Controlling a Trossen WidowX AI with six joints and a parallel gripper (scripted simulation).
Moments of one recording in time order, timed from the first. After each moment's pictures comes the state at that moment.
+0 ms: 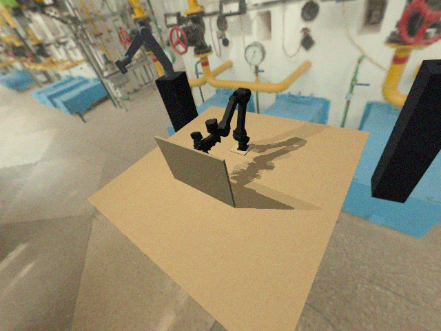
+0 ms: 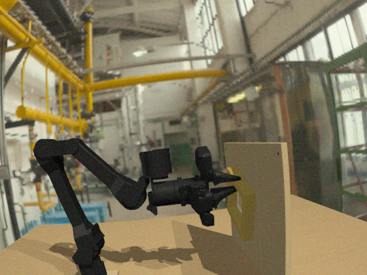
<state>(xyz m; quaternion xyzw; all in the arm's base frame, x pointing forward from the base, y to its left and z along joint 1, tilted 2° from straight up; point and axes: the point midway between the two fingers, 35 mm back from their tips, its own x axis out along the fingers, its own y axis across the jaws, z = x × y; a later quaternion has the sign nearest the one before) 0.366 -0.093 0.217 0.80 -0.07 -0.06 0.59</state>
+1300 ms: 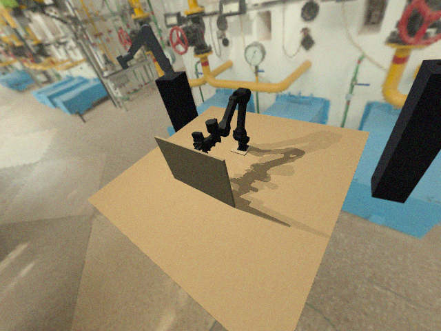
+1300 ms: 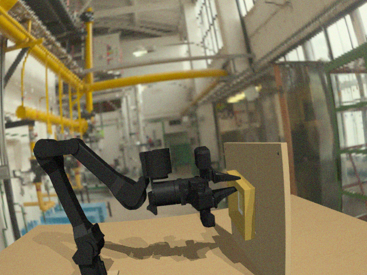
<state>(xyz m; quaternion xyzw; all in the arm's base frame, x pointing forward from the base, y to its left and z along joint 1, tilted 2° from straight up) 0.366 -0.092 0.216 0.76 -0.06 -0.07 0.64</state>
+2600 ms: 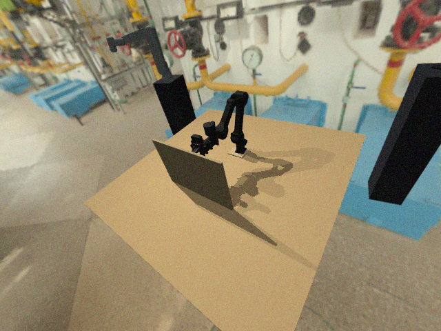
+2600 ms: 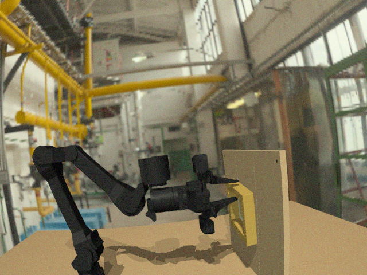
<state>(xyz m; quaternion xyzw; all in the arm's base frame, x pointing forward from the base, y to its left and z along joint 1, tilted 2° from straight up) 0.366 -0.092 0.217 0.71 -0.06 -0.07 0.70</state>
